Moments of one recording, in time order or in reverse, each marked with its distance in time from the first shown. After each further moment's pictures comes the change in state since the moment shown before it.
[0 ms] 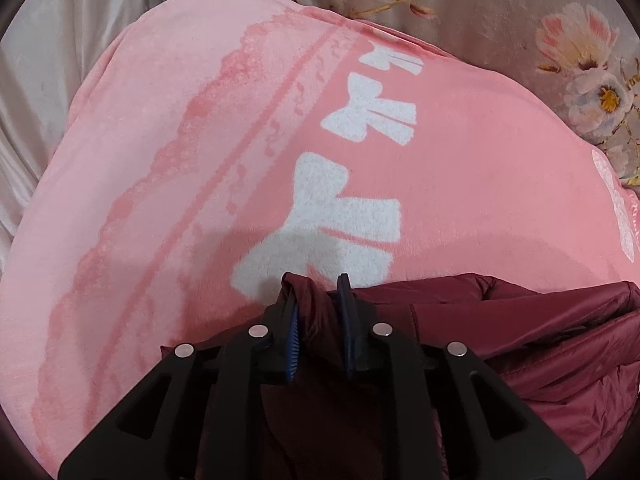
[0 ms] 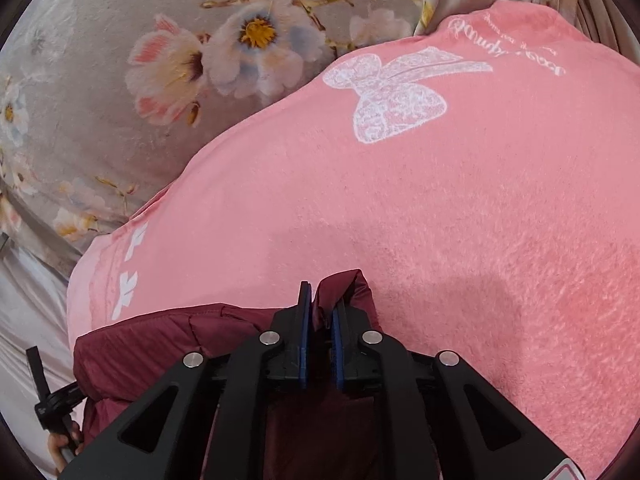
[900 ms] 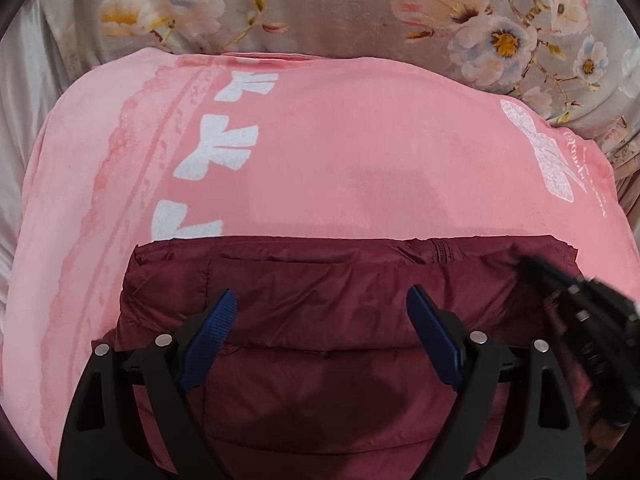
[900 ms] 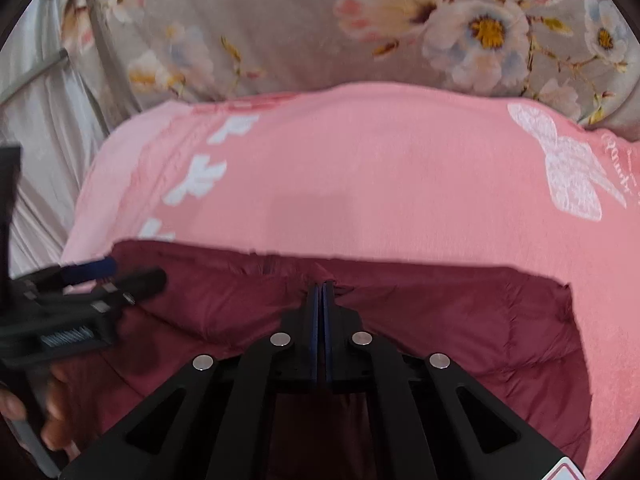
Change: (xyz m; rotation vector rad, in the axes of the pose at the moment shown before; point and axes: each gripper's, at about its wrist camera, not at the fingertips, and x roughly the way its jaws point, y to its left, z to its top) left arm -0.062 -0.133 -0.004 0.240 -0.020 -0.120; right arm 0.012 0.186 -0.037 -0.521 0.099 0.036
